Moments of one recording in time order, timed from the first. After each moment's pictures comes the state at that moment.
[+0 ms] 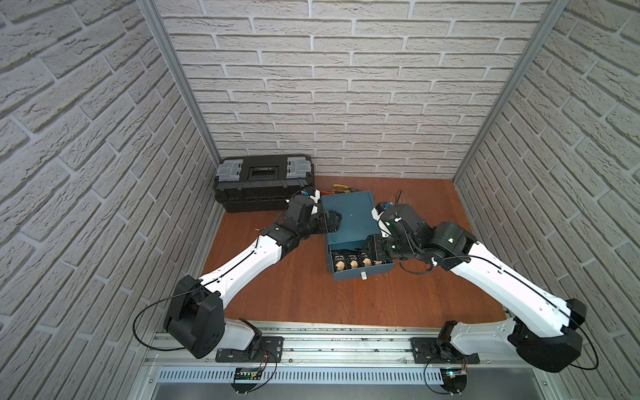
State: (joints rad) left arm -0.57 1.40 1.06 -0.21 0.12 -0.54; right arm 0.82 1.31 1.46 -1.11 0.07 0.64
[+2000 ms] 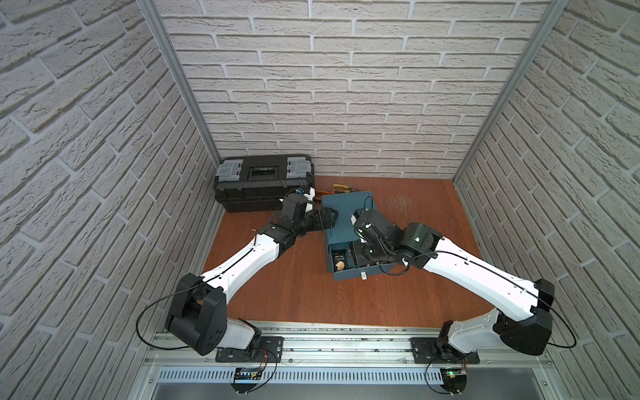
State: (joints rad) left arm -0.50 1.41 1.03 -0.14 0.20 -0.56; right arm 0.91 1.42 1.49 -1.06 0.13 0.64
